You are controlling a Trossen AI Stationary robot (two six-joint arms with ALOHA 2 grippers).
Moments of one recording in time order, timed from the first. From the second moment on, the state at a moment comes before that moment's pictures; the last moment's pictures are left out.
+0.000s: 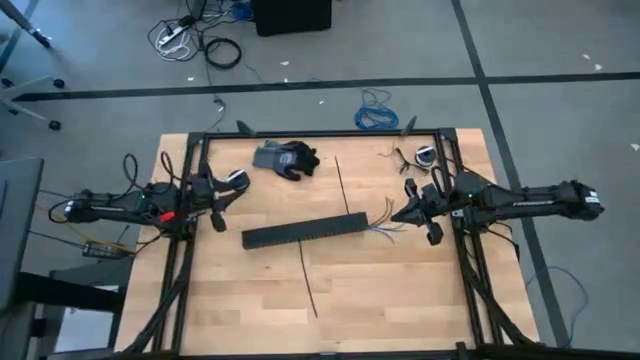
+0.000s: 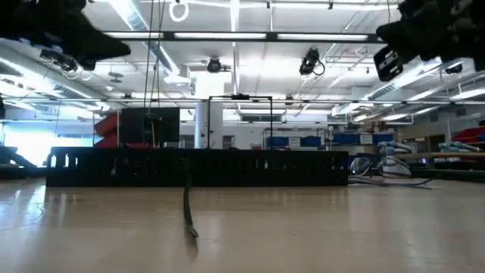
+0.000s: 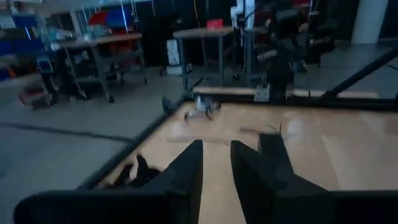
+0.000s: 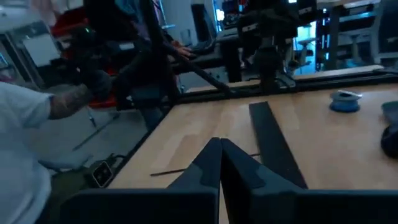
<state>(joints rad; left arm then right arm) -0.10 0.15 0.28 -0.21 -0.44 0.00 -0.09 0.49 0.18 0.32 -0.35 0.19</state>
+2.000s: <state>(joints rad) -0.10 0.00 0.09 -0.22 -0.20 -0.16 -0.23 0.25 0.01 0.47 -0.67 0.18</state>
